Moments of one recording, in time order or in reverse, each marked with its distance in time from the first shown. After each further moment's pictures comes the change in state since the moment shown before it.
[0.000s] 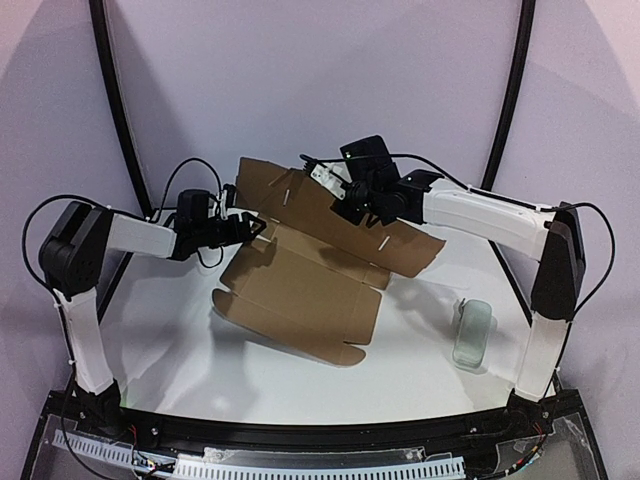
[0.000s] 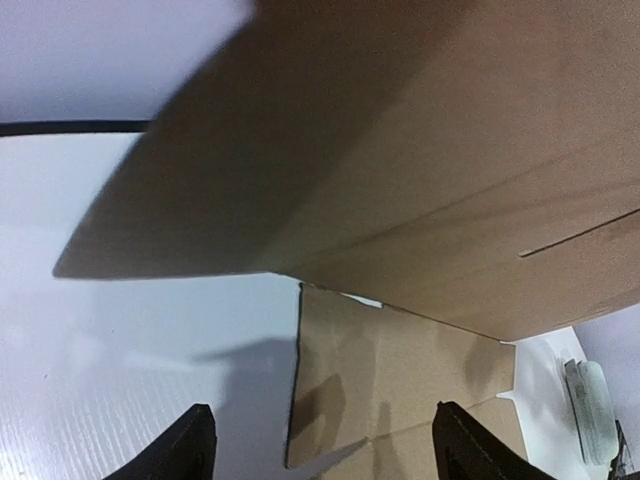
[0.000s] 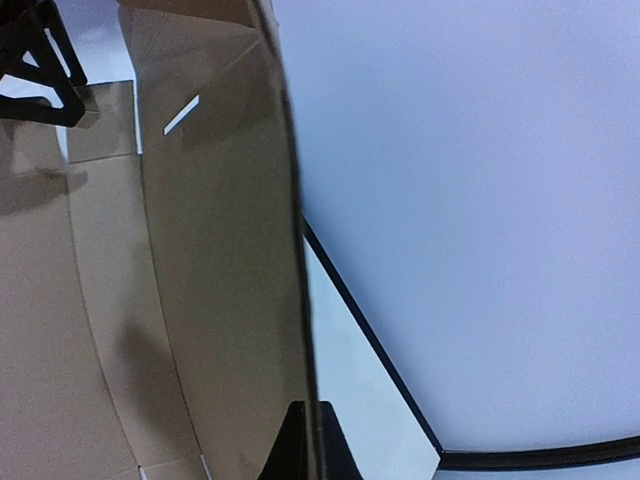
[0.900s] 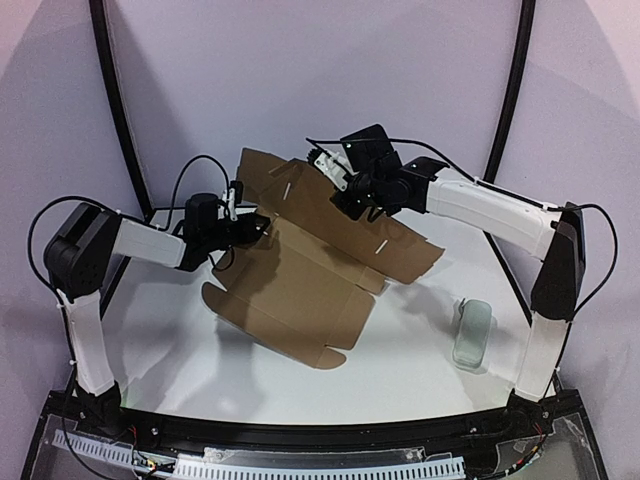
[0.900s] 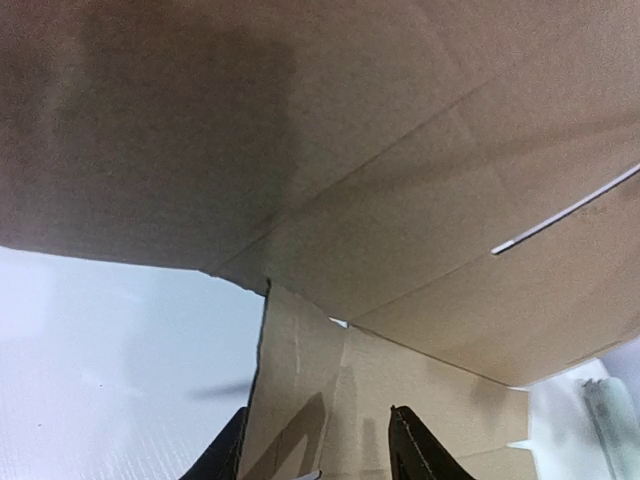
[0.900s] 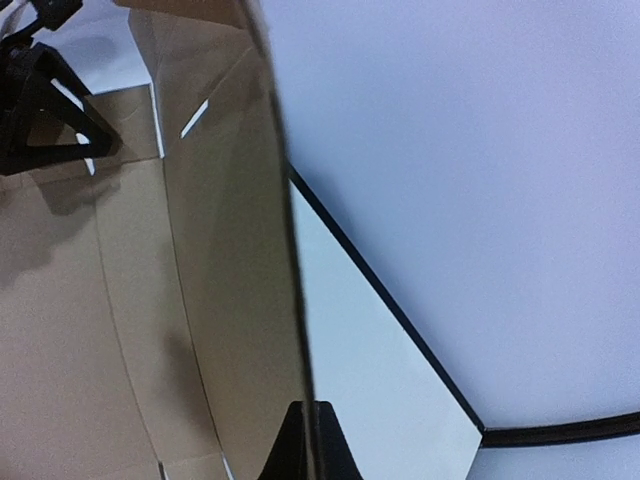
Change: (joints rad) left arm -0.076 0.011 -0.045 0.200 -0.141 0.052; right arm -0.003 0.002 0.094 -0.146 -0.021 0.161
